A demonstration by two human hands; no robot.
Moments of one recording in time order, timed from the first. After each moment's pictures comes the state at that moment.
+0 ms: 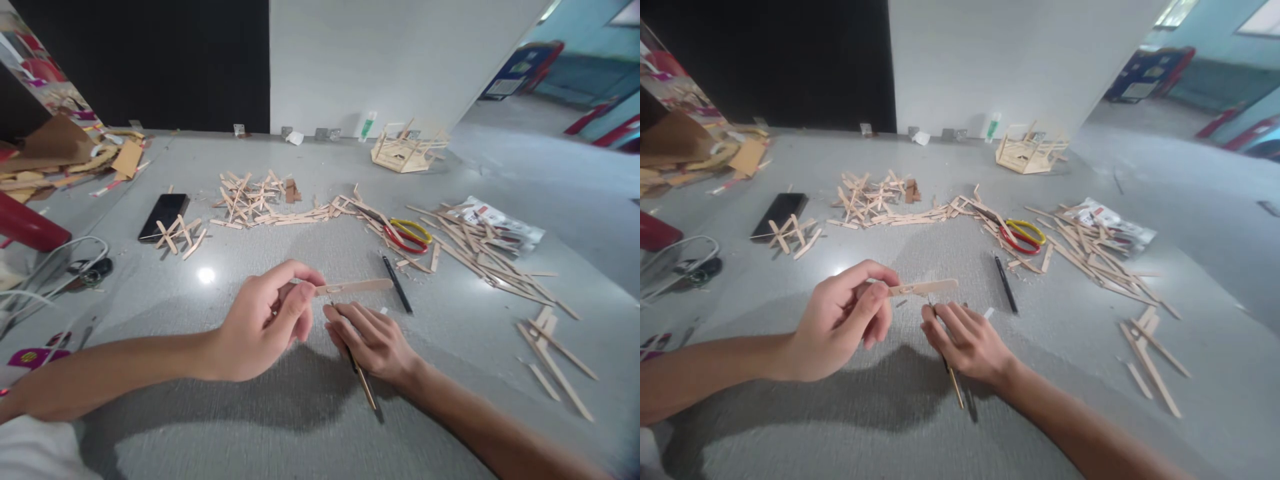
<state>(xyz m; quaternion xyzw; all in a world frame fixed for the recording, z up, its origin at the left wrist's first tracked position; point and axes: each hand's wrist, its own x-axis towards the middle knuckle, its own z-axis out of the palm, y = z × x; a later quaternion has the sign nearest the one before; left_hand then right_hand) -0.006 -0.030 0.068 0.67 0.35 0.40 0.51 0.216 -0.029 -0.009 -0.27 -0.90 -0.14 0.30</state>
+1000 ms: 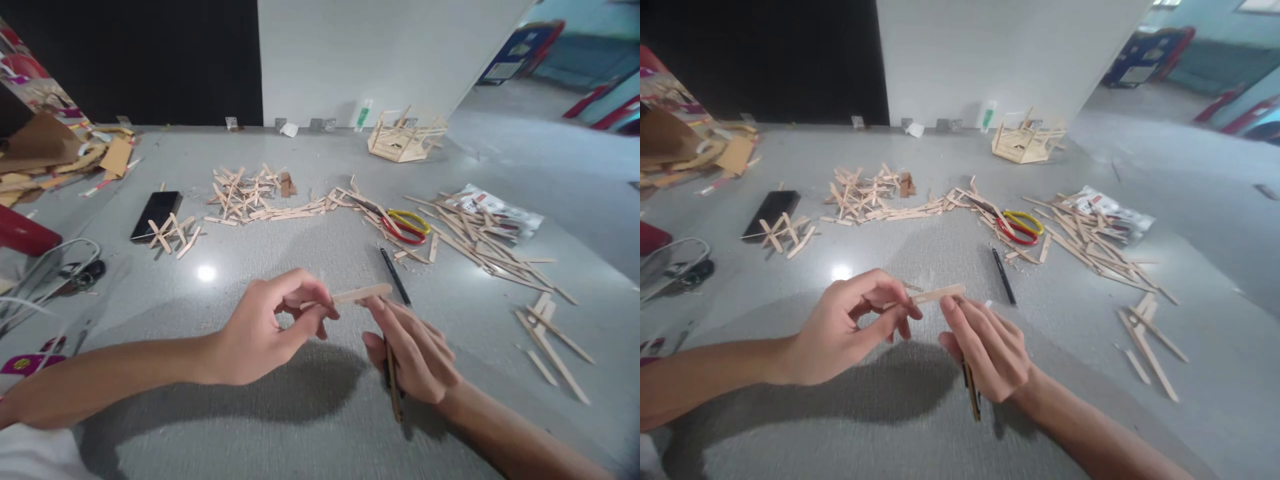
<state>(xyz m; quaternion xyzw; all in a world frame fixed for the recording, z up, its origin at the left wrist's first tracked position) -0.002 -0.030 0.069 0.67 0.33 0.34 0.57 0.229 -0.049 0.012 -0.30 -0.84 -0.19 0.42</state>
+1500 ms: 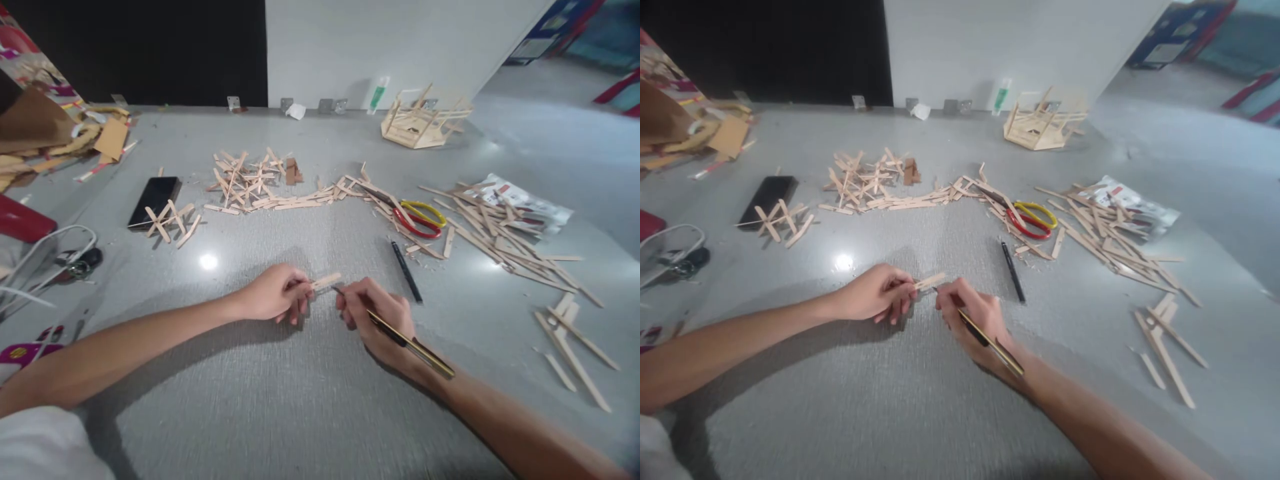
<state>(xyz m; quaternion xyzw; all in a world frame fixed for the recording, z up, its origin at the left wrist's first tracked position) -0.002 0.024 0.012 0.66 0.41 0.10 0.63 0.216 -0.031 -0.025 -0.47 -0.72 0.28 0.42</state>
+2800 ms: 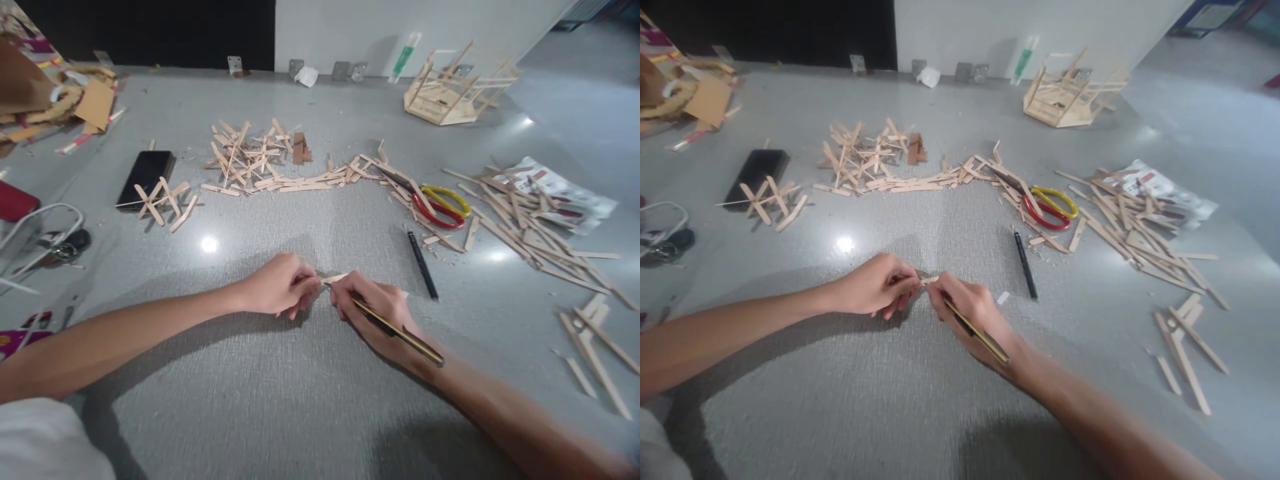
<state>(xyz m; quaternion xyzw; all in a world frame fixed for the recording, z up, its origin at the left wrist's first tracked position) -0.004 0.029 0.007 0.71 0.37 0.09 0.59 0.212 -0.022 -0.016 -0.43 -0.79 0.31 0.30</state>
